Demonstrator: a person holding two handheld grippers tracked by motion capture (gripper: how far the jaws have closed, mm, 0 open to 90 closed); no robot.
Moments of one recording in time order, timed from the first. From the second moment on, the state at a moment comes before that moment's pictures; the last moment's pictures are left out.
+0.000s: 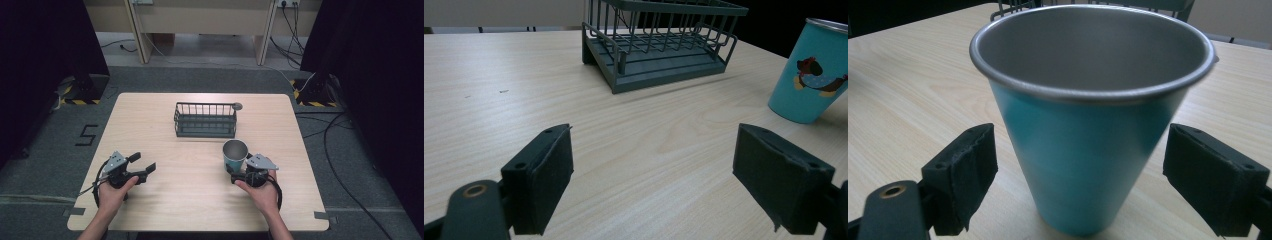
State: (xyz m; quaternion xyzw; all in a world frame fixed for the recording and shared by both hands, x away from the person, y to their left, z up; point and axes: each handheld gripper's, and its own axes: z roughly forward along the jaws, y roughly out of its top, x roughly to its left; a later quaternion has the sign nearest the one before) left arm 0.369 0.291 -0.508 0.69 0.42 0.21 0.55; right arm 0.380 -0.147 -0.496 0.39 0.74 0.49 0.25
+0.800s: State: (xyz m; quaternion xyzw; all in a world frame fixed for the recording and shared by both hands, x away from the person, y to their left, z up) left arm 0.369 0.291 -0.509 0.69 0.42 0.21 0.55; right arm 0.399 -0.129 -0.496 0.38 0.75 0.49 0.25
